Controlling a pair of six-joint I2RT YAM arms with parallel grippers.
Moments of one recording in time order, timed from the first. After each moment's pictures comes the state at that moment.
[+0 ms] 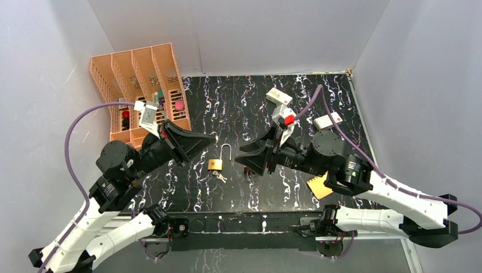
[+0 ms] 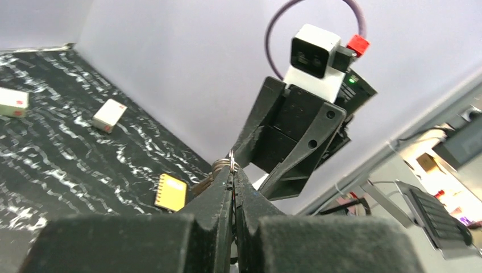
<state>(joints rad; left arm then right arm) -0.78 0.63 1.02 -0.17 0.26 -0.71 1.23 0.88 1.13 -0.22 -0.04 0.32</state>
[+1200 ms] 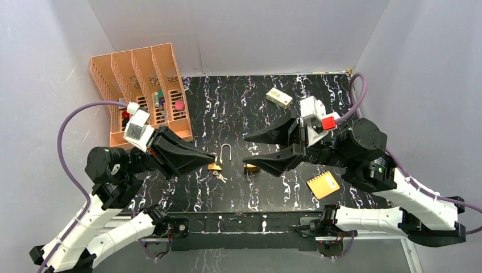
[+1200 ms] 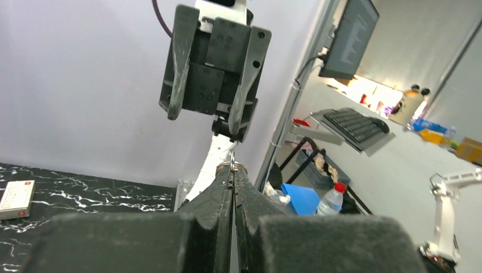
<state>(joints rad) -0.78 0.66 1.02 0.21 0.67 -0.71 1.23 0.92 1.36 -0.20 -0.26 0.10</state>
